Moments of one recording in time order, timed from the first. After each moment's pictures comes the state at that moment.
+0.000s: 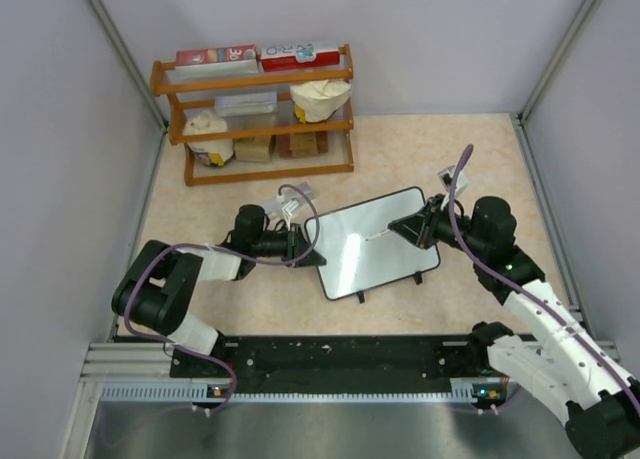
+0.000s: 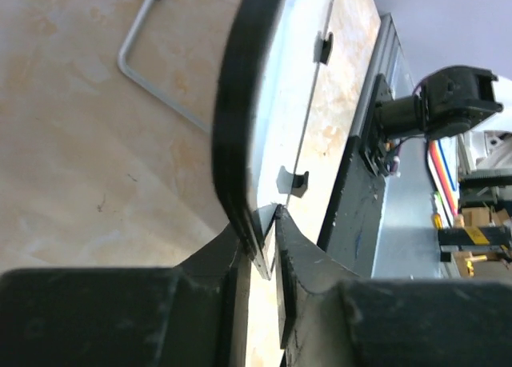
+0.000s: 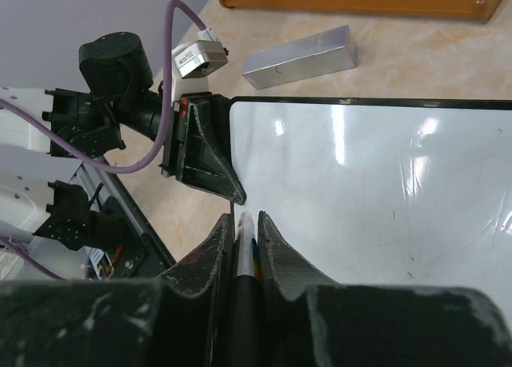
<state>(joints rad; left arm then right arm) -0.38 1.54 0.48 0.56 0.95 -0.53 0.39 0.78 0.64 -0.08 -0.51 0.46</state>
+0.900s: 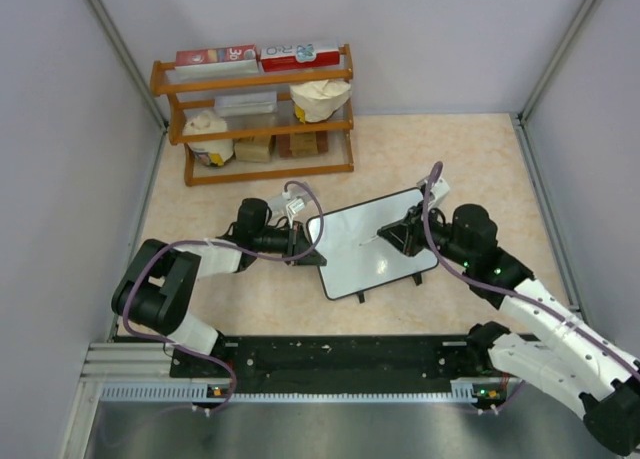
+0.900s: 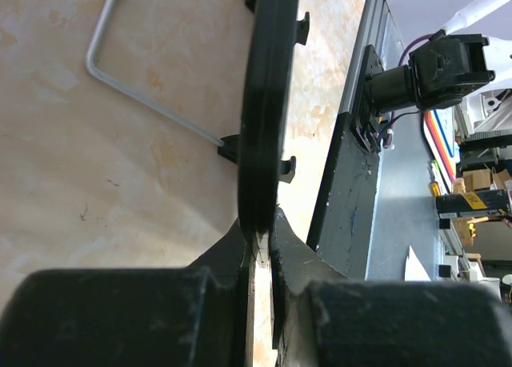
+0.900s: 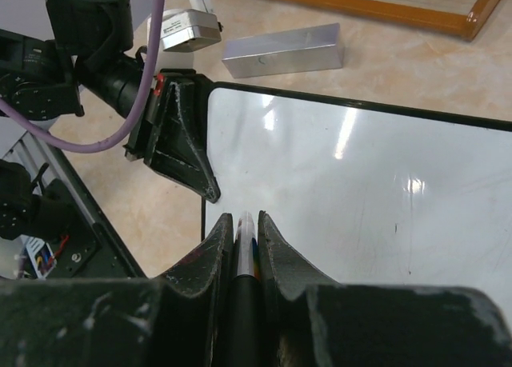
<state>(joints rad) -0.38 1.55 0.56 0.38 1.04 -0.39 0.57 0.80 0.64 -0.08 -0.32 0.34</state>
